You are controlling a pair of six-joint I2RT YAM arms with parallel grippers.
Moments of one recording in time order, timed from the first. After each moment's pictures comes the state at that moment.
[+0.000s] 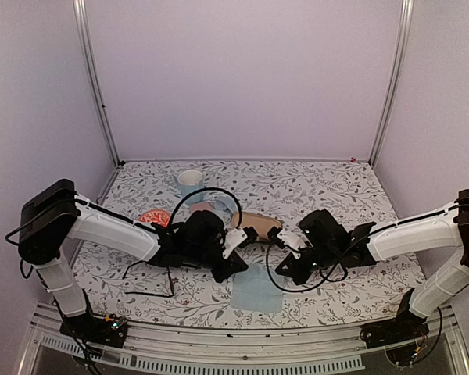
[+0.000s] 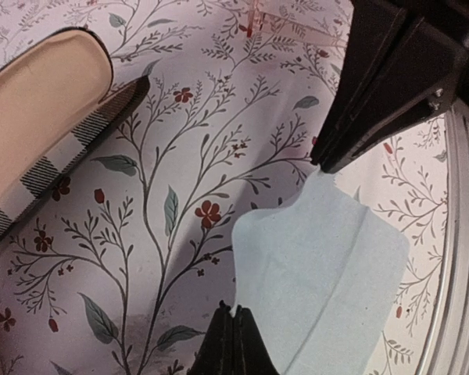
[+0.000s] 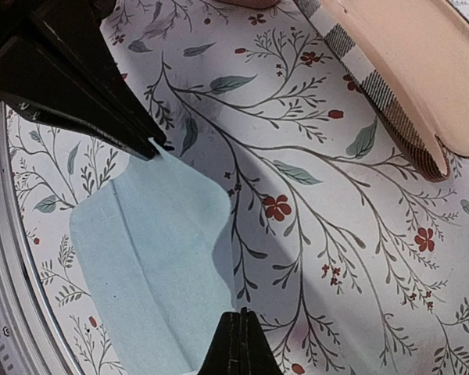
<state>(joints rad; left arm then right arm) -1.02 1.77 0.87 0.16 0.19 -0.04 0.93 1.49 0.68 -0.06 -0.18 0.12</state>
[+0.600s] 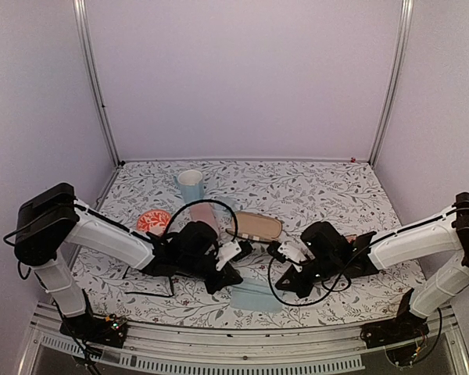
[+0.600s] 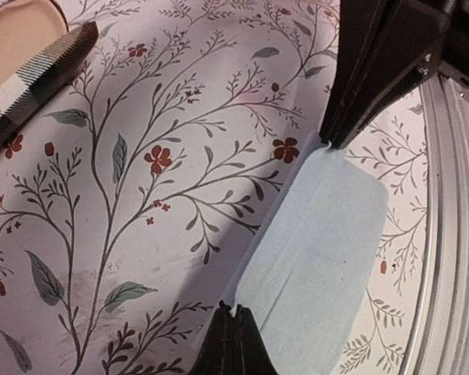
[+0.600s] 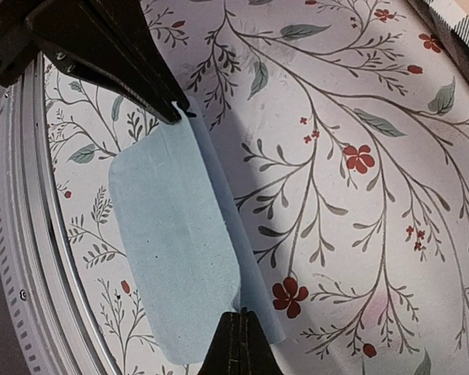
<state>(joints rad) -1.04 1.75 0.76 0.22 0.26 -0.02 0.97 1.48 0.60 0.00 -0.29 0.13</state>
